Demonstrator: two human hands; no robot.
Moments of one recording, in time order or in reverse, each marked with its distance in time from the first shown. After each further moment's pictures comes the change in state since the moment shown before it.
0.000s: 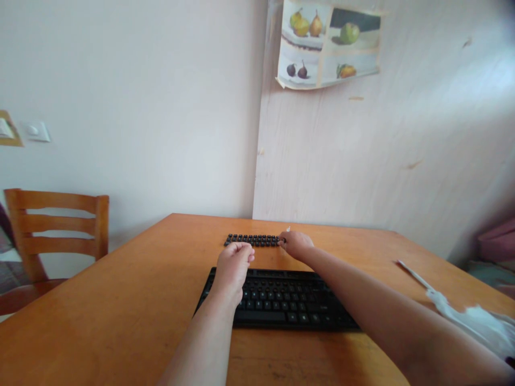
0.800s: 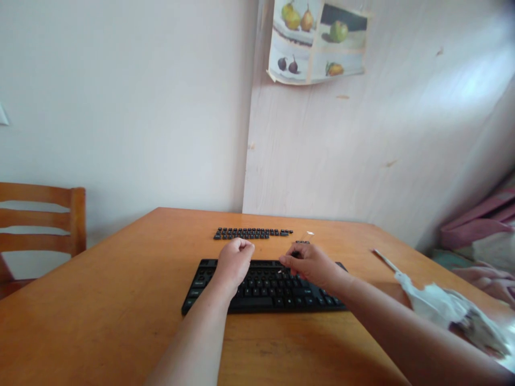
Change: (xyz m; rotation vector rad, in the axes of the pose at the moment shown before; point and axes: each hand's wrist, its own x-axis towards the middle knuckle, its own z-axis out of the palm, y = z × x) left_hand -0.002 -0.013 0.009 0.332 -0.147 0.199; right_hand -0.128 0.000 -0.037 0.840 -0.094 0.021
